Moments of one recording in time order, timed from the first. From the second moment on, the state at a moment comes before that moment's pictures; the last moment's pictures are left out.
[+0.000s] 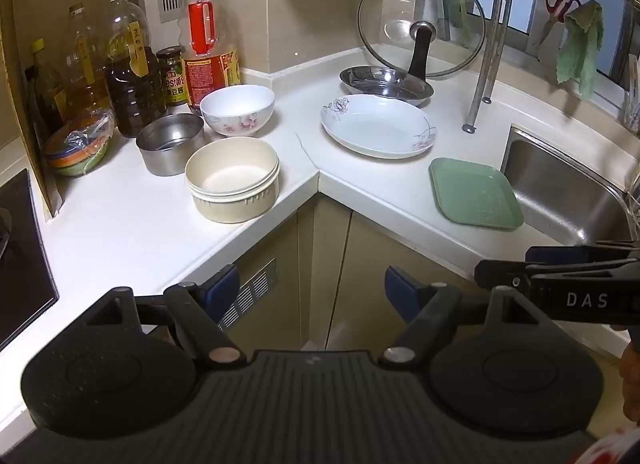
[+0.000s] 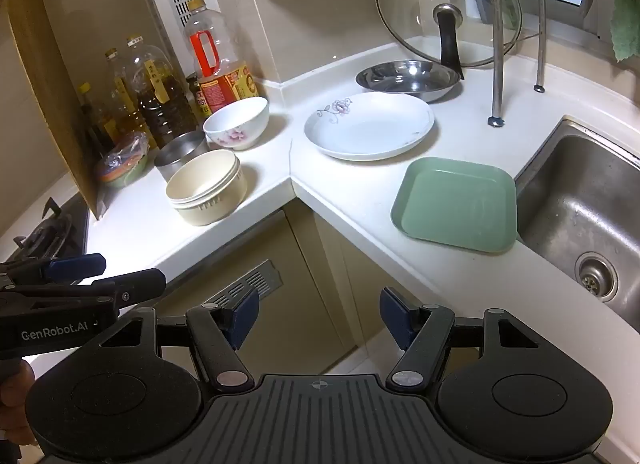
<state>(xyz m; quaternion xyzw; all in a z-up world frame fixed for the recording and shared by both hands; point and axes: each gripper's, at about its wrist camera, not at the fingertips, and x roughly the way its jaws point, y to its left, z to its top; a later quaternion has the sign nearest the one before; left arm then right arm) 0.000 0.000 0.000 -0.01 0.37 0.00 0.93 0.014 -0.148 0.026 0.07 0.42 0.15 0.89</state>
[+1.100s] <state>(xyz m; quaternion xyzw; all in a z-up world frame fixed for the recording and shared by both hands) 0.000 0.000 0.000 -0.01 0.37 0.00 0.93 0.022 -0.153 0.024 0.07 0.42 0.15 0.89</state>
